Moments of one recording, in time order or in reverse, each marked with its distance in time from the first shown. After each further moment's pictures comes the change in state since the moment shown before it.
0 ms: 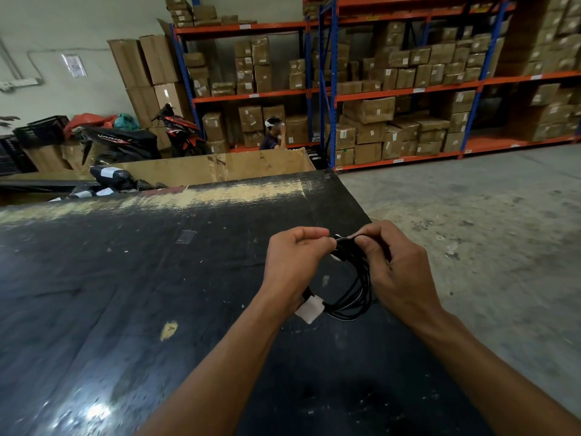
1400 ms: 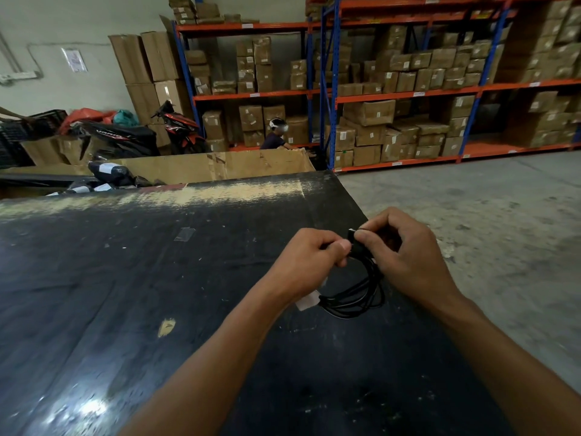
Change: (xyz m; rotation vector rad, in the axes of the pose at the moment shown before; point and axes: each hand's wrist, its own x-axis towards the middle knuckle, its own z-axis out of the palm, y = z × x) left_hand -0.006 0.016 -0.005 0.396 -0.381 0.191; right_hand 0.022 -0.011 -0.018 -0.014 -0.091 0.088
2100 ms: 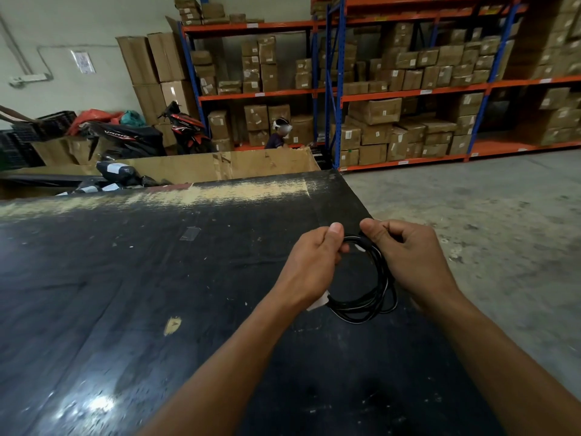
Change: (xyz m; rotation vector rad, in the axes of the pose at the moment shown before) left_hand -0.001 -0.008 0.013 -0.200 0.132 0.005; right_hand 0.002 0.009 0.014 0.236 0.060 0.286
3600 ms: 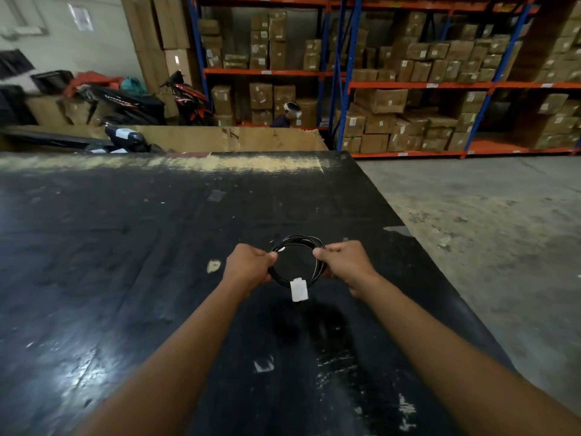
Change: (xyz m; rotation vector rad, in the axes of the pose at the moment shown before) left_hand -0.083 -0.110 -0.117 0.139 0.330 -0.525; right_hand -0.080 0.015 0.116 -0.067 -0.201 0.567
